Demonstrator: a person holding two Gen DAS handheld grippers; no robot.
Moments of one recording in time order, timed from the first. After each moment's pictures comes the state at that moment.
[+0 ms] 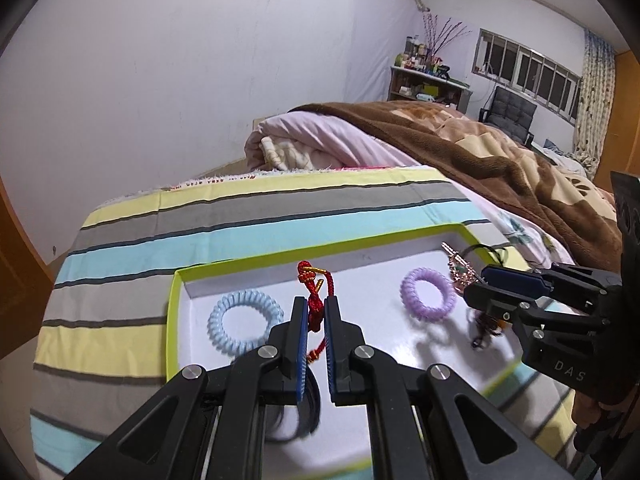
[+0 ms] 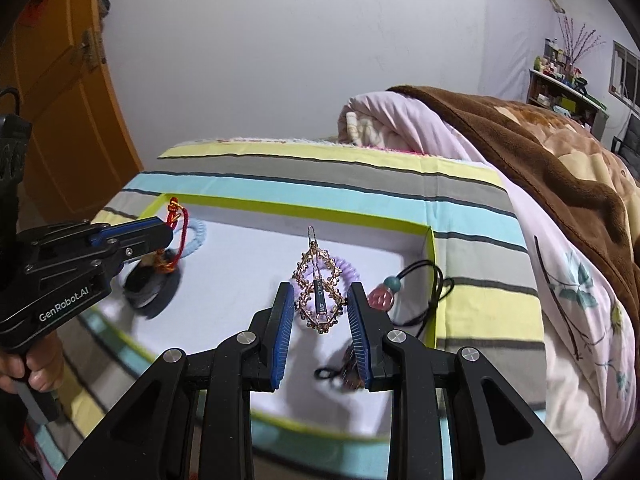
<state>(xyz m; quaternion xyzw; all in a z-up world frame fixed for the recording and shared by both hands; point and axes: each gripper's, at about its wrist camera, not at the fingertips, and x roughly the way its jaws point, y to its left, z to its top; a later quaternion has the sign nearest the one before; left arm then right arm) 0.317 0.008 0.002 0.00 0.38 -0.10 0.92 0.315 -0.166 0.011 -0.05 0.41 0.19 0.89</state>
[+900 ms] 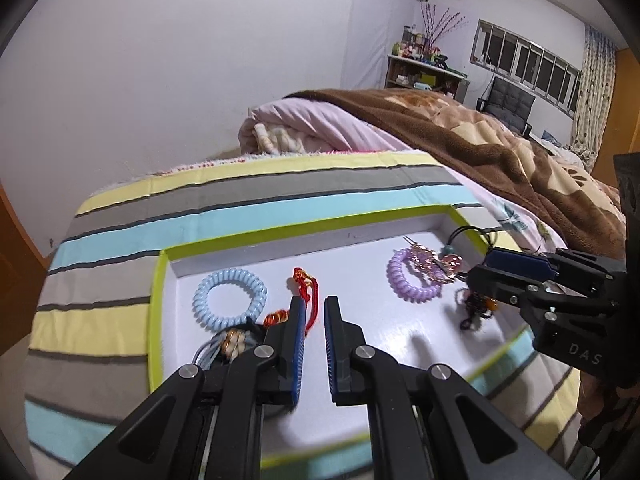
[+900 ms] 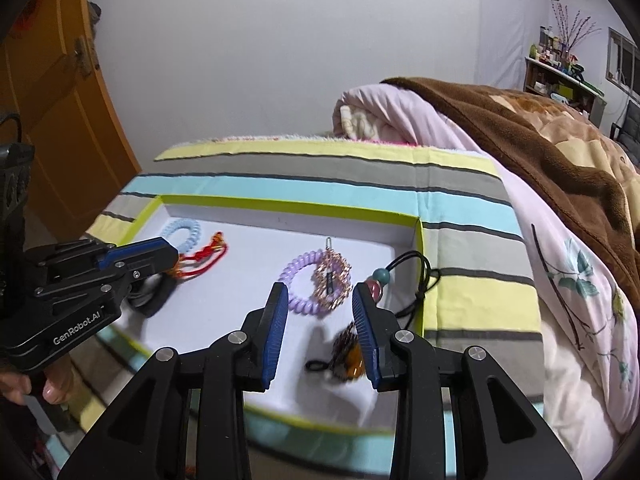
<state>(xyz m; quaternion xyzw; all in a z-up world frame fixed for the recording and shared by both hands) 0.297 -0.002 0.003 0.00 0.40 -0.10 0.91 0.295 -0.179 0.024 -0.03 0.41 0.20 0.89</state>
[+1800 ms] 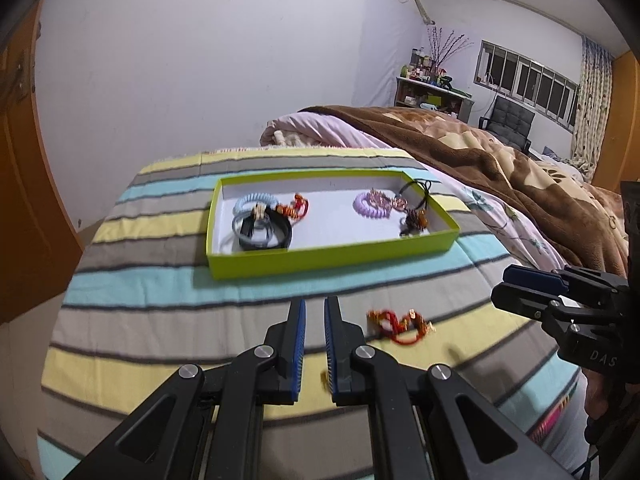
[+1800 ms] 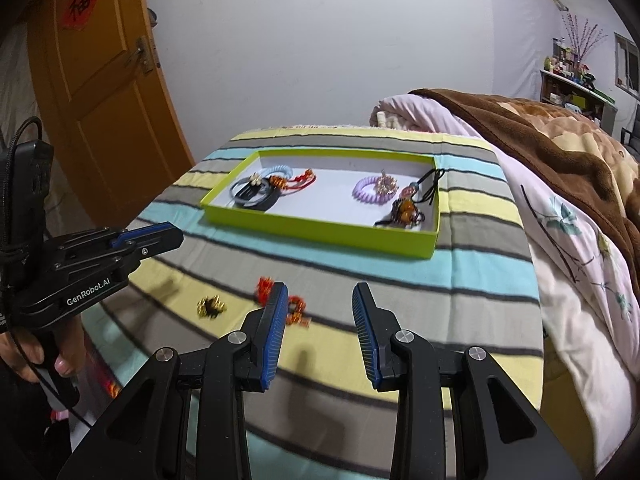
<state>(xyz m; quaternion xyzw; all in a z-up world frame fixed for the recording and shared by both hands) 0.129 0.005 0.019 -0.02 0.36 -0.07 0.93 0.140 -0.202 0.040 -0.02 0.39 0.25 0.88</state>
